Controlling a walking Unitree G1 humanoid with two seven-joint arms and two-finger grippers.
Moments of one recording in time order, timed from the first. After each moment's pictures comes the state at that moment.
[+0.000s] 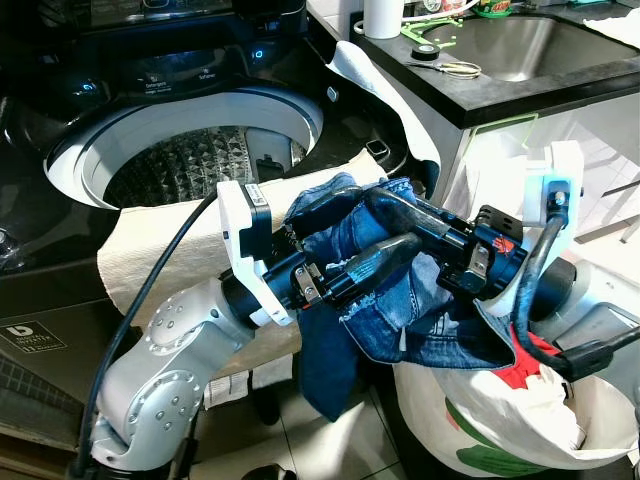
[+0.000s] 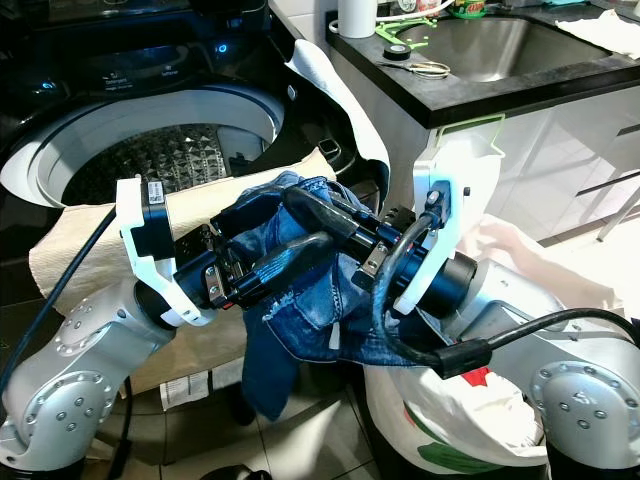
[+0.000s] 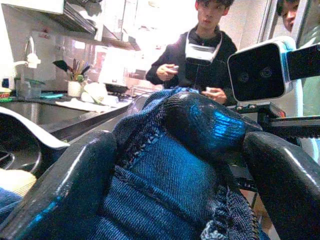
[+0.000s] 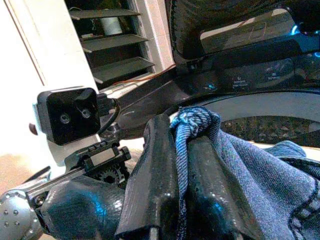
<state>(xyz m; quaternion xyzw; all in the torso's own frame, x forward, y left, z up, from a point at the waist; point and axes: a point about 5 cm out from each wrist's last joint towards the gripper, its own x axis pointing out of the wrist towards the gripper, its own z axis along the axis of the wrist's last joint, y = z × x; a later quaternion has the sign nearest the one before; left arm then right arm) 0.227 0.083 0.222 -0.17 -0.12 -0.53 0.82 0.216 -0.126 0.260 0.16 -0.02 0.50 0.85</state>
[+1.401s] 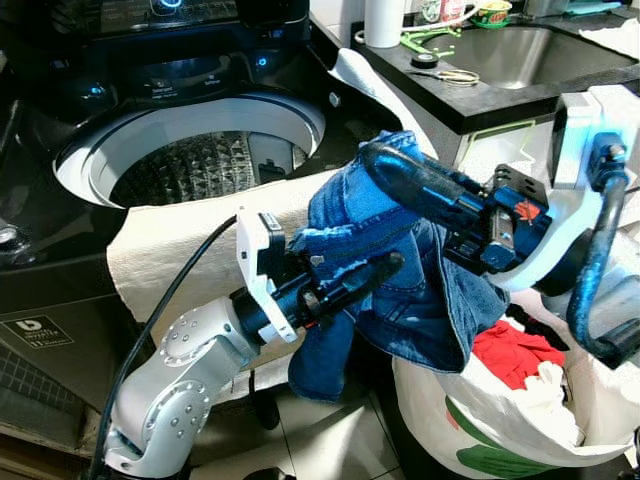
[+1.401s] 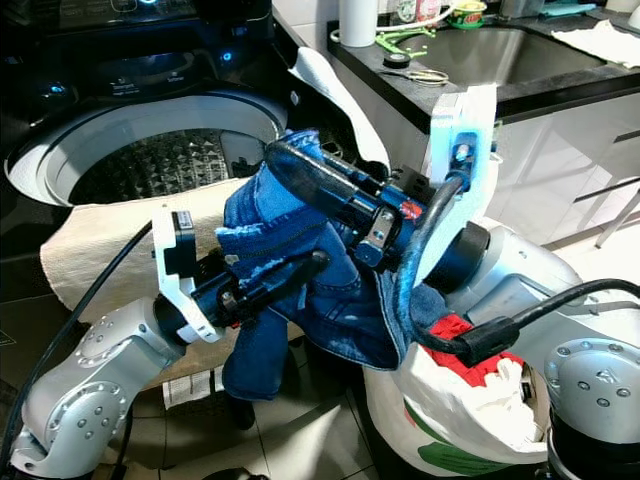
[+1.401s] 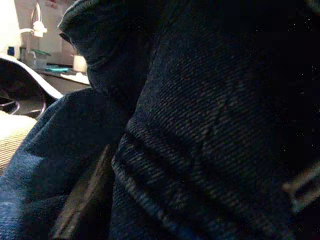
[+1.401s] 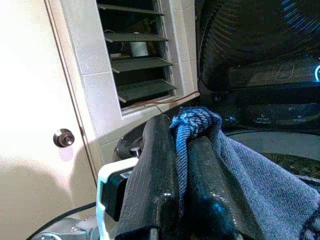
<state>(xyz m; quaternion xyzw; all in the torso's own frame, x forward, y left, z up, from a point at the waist) 0.229 0.083 0.192 -0.18 -0.07 -0.53 0.83 0.214 -0.119 0.292 0.15 -0.07 0.53 0.83</state>
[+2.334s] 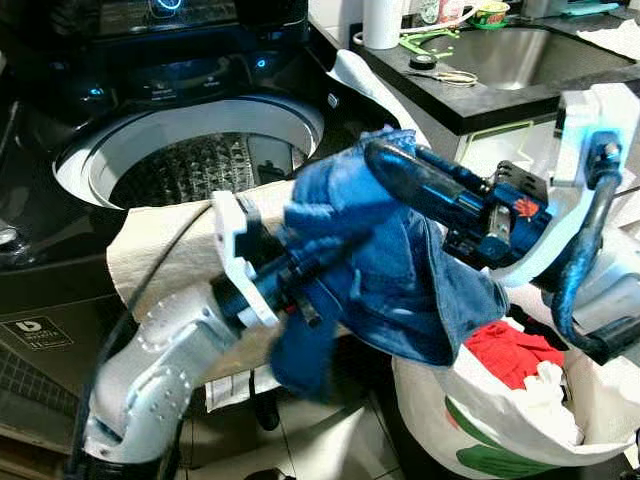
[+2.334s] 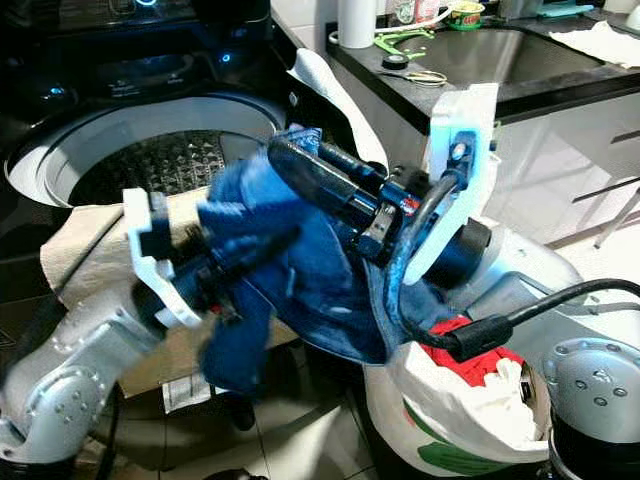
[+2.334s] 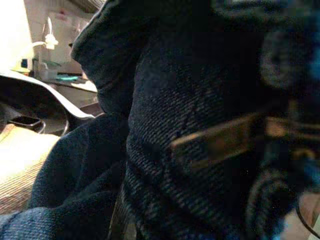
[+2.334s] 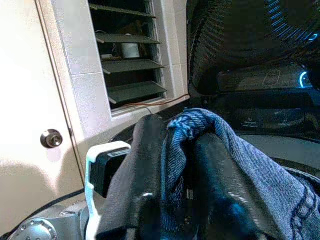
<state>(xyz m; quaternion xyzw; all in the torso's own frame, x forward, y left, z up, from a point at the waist) 0.238 0.100 0.204 -0.16 -0.08 -0.51 0.84 0.216 -0.121 0.293 0.14 -0.08 0.51 0.84</state>
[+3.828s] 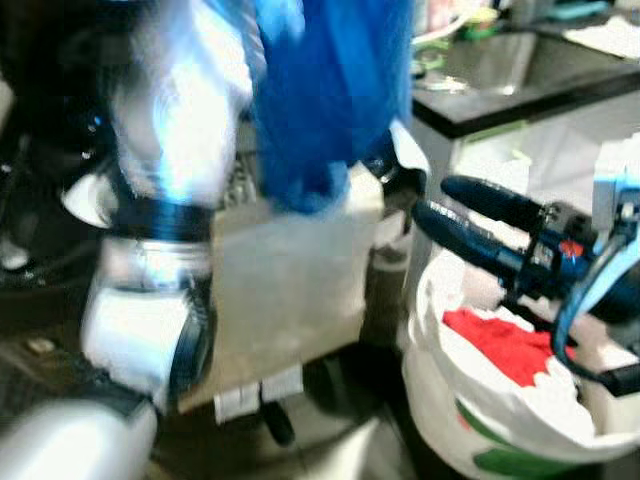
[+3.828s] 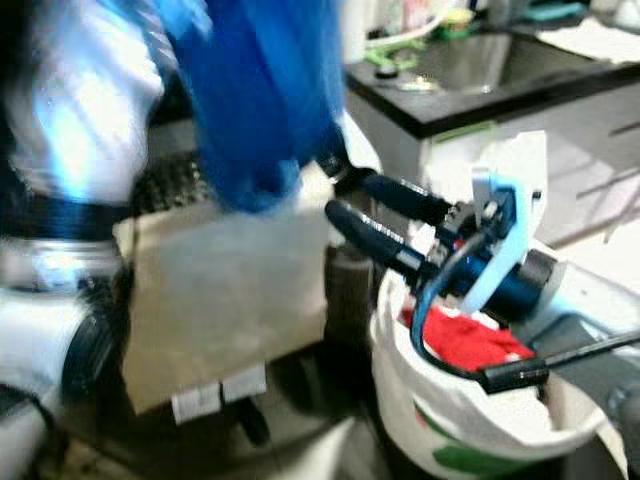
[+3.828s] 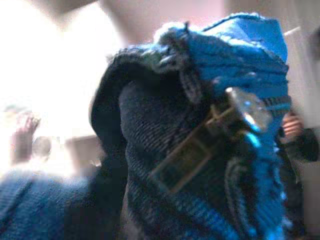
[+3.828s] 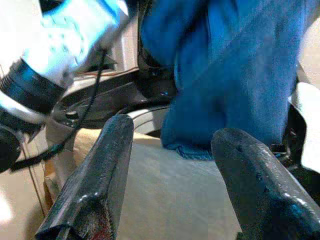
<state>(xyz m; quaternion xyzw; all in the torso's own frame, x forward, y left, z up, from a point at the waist) 0.353 0.083 0.377 -0.10 -0.31 -0.40 0.85 0.205 -0.164 0.273 0.04 -0.04 0.44 0.90</state>
